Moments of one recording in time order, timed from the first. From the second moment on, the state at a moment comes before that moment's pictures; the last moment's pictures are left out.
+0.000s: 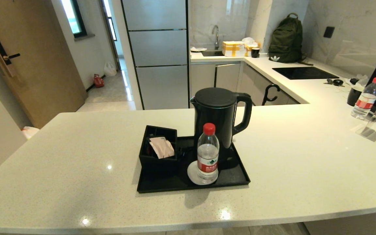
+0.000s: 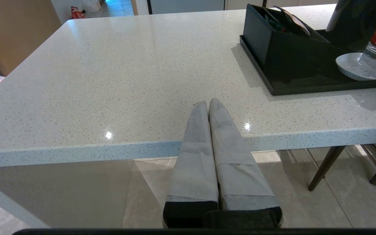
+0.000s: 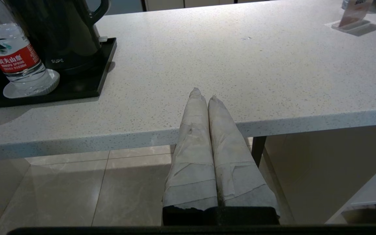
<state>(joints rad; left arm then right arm) 0.00 0.00 0.00 0.00 -0.01 0.04 -0.01 0.00 0.00 -0.01 -0.01 0.01</state>
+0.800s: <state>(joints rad) 0.00 0.00 0.00 0.00 -0.01 0.03 -0.01 0.00 0.00 -0.01 -0.01 0.01</state>
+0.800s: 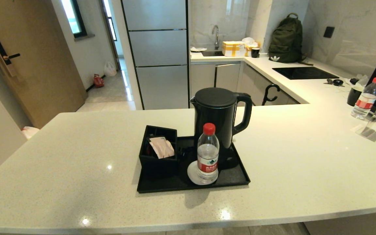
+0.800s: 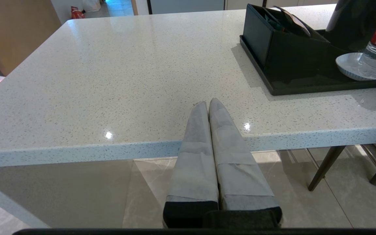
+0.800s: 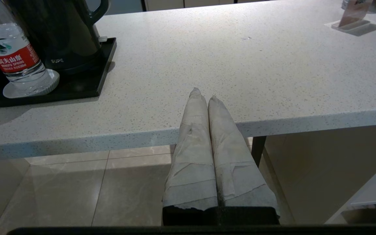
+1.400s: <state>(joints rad) 0.00 0.00 0.00 0.00 -0.01 0.04 -0.01 0.00 0.00 -0.01 -0.01 0.01</state>
